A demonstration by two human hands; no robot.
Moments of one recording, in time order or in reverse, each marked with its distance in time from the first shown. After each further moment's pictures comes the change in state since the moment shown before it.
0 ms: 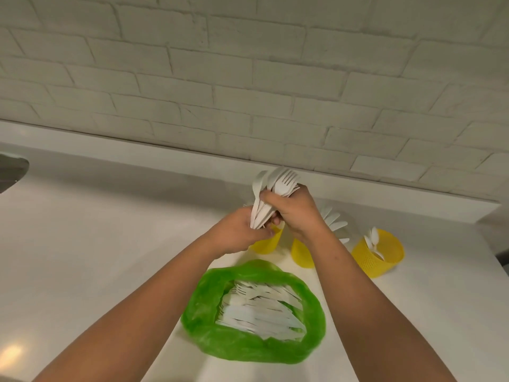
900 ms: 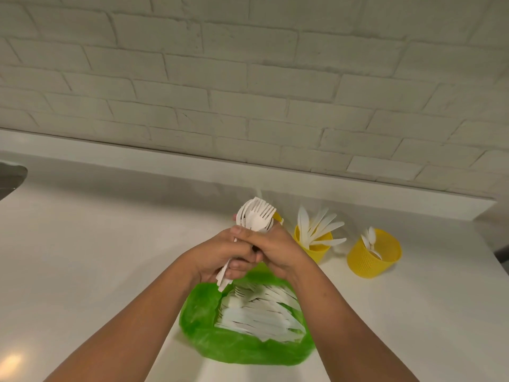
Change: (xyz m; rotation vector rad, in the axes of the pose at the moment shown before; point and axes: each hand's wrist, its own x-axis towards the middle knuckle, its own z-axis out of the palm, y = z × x) left_hand -0.036 -0.013 -0.002 -0.582 -0.311 -0.123; right_hand -0.055 0.018 0.030 0.324 -0.281 0.167
